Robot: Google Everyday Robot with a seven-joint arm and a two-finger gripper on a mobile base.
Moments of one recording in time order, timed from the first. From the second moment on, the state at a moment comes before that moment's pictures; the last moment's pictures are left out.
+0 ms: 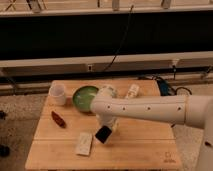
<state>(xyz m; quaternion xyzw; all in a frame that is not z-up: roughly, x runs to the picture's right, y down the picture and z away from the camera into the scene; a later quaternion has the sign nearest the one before) 0.005 0.206 0.755 -0.29 -0.14 -0.49 0.81</state>
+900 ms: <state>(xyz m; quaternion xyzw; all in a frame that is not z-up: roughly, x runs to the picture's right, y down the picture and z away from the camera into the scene) -0.059 0.227 0.741 -0.28 -0.14 -0.56 0.77</state>
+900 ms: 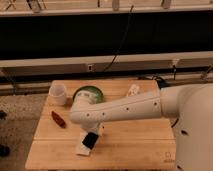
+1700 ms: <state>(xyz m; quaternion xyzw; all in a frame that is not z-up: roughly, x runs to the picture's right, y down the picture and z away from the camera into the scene) -0.085 0.235 0.743 -0.28 -0.14 -0.58 0.75</state>
